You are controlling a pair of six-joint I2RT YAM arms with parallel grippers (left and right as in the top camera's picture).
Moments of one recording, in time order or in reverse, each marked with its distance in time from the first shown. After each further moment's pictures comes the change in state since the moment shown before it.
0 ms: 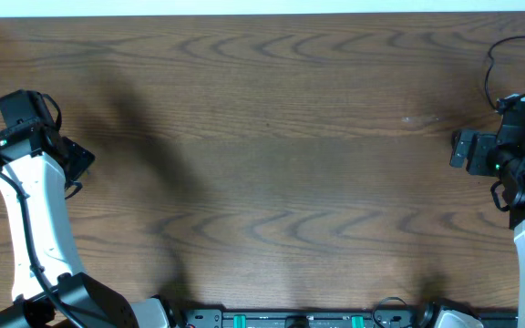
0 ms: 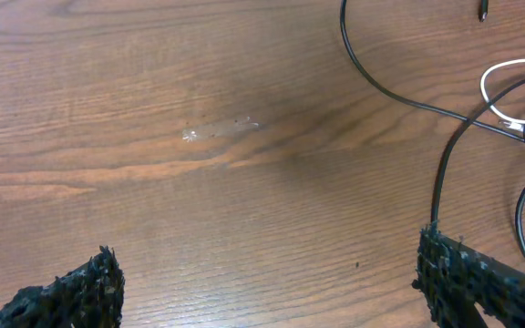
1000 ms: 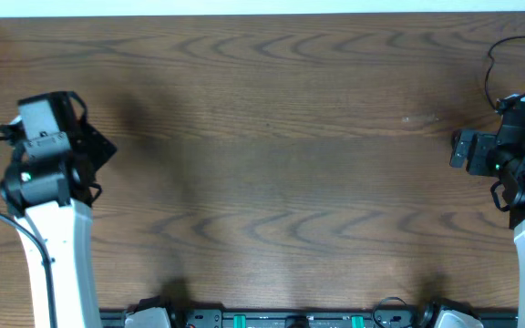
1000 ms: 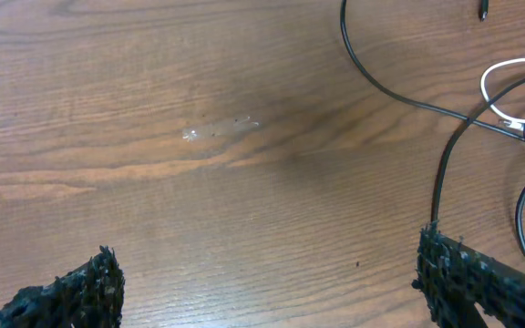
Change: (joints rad) left arm -0.209 -0.272 -0.004 0.000 -0.008 0.000; right arm 0.000 0.000 0.000 -0.002 0.000 0.000
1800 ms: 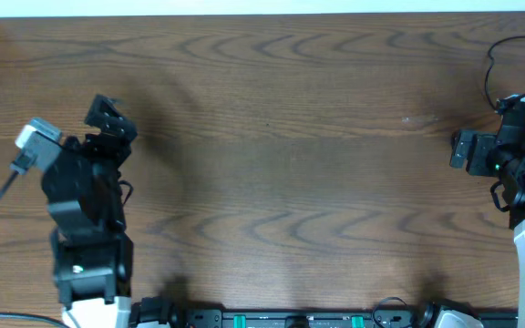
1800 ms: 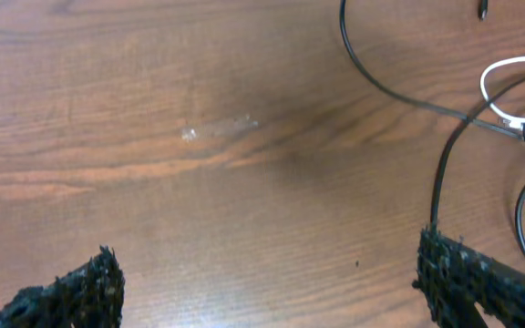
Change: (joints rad) left arm -0.130 -0.440 -0.488 0.871 0.159 -0.229; right arm 0.000 0.000 0.000 -0.002 0.002 0.000
